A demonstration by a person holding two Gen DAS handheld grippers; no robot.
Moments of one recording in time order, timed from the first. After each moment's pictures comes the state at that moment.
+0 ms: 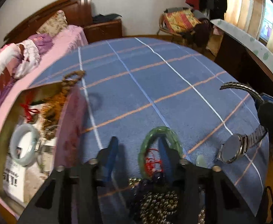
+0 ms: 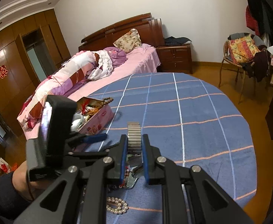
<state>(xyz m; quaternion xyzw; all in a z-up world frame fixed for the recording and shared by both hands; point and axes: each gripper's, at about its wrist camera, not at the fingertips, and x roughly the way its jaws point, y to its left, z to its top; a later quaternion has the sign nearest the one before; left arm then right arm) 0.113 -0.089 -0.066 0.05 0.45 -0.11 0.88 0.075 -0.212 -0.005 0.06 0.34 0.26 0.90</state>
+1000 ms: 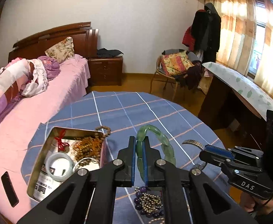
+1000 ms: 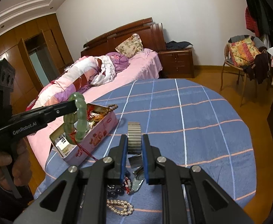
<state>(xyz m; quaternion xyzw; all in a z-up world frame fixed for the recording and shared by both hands) 0.066 -0.040 0.048 -0.02 0.31 -0.12 0.94 0.065 -0.215 0.010 0.07 0.31 0.27 0.91</state>
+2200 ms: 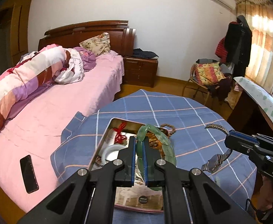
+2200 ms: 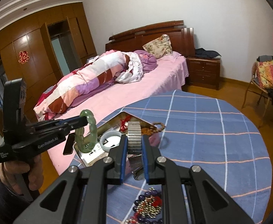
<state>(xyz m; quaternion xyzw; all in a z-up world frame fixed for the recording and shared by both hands) 0.057 0.067 0.033 -0.06 0.31 -0.01 0.95 0.081 -0.118 0.042 0.01 0.30 0.35 0.89</state>
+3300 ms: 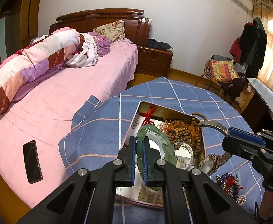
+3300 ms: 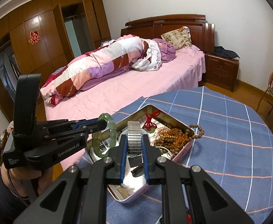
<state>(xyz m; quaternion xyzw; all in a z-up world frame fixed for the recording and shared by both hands) 0.068 0.110 -0.002 -0.09 0.35 0.03 0.93 0.091 -0.039 0.026 -0.04 0.32 0.39 0.86</state>
